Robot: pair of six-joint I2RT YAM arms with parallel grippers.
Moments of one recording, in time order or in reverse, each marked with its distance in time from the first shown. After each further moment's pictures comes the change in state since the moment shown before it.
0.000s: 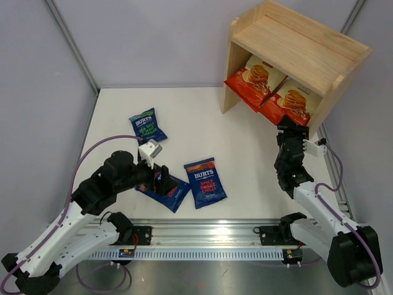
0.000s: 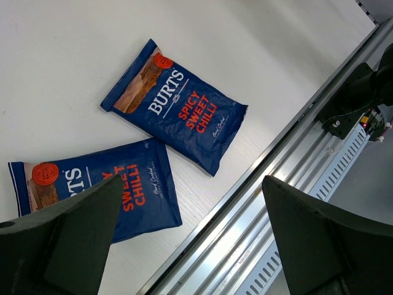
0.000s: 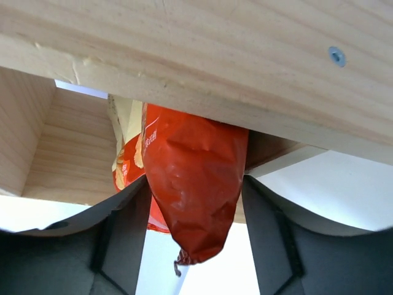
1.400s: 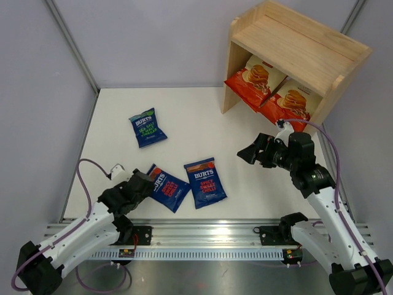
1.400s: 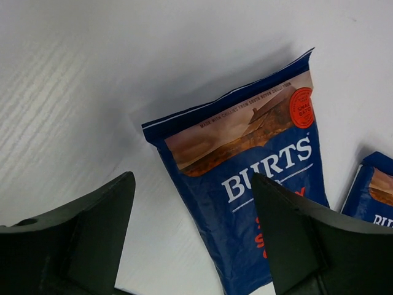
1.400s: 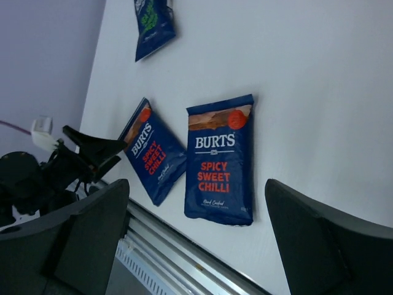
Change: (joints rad) left arm 0.043 0.022 -0.439 -0.119 -0.776 -1.087; right arm -0.006 -0.151 0.354 -0.965 -1.127 -0.683
